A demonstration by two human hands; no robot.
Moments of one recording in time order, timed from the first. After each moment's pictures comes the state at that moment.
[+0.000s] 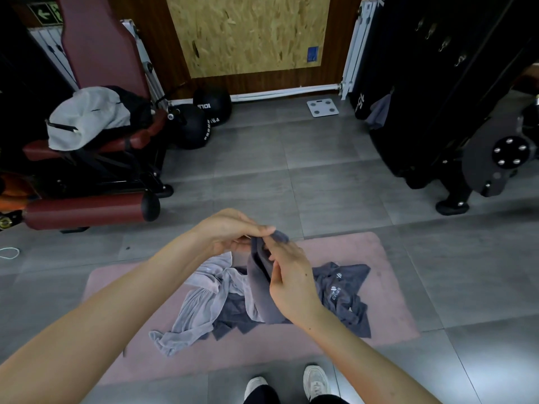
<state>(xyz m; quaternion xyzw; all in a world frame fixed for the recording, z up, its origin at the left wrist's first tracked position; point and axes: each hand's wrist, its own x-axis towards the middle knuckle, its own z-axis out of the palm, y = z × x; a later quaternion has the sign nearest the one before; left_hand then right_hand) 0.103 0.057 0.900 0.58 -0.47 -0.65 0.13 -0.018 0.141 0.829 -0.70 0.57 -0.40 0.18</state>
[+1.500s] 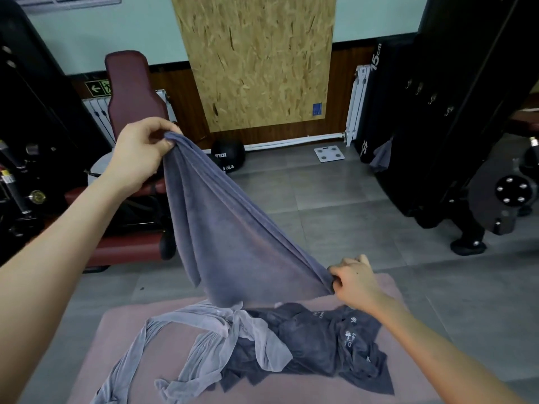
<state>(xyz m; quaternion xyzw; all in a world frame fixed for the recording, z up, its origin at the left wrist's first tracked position) 0.199 0.007 1.047 0.57 -0.70 -0.13 0.42 -0.149 0.098 0.801 -0.79 0.60 -0.09 0.05</state>
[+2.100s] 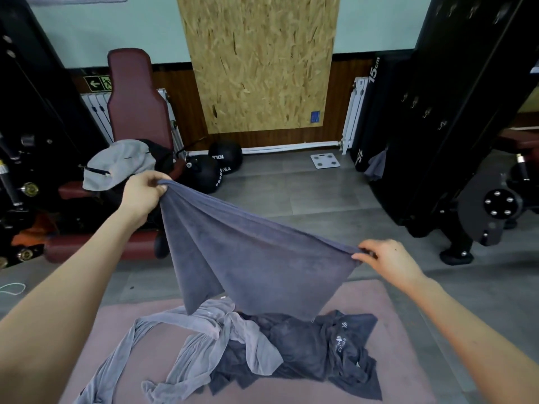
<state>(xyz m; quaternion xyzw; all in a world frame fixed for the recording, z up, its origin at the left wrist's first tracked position) 0.261 -0.016 0.947 0.67 -0.56 -0.24 0.42 -0.208 0.085 0.852 -0.74 0.64 -0.17 0.08</state>
